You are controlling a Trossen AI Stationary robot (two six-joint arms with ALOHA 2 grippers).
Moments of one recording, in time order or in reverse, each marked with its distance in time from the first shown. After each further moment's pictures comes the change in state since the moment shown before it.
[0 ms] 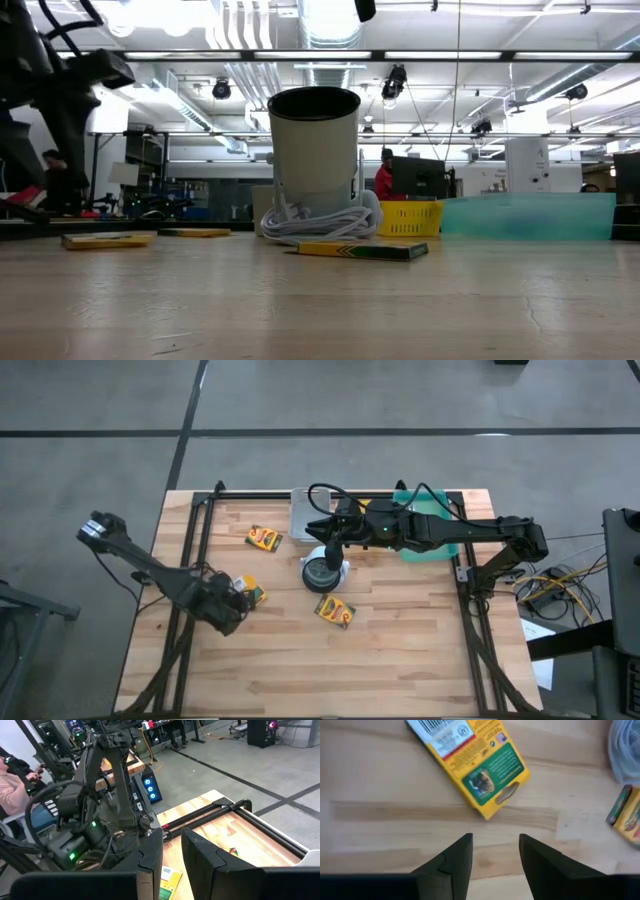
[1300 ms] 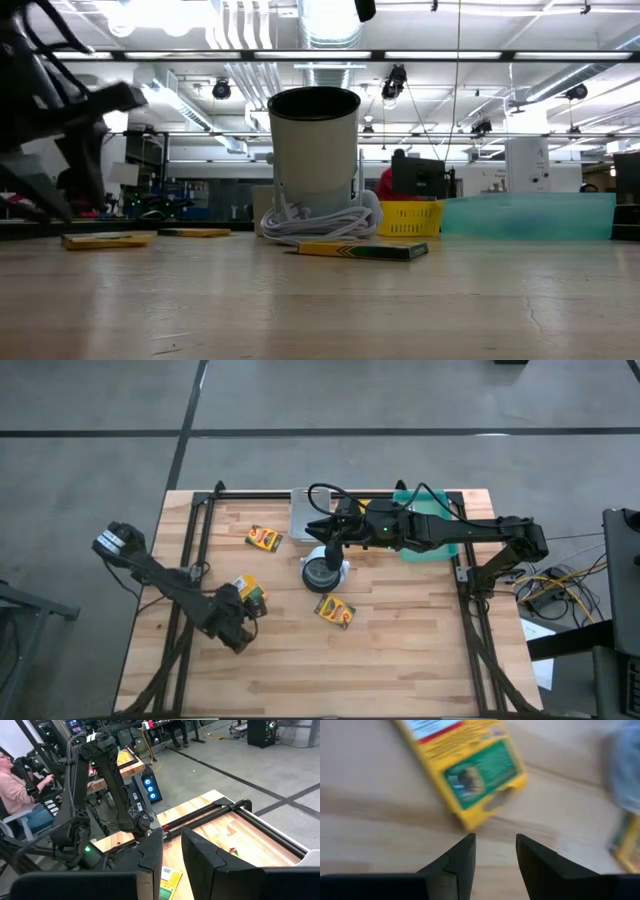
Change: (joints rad) left arm -0.063 0.275 0.012 0.157 -0.153 -0.200; right arm 0.000 0.000 0.000 0.000 0.000 0.000
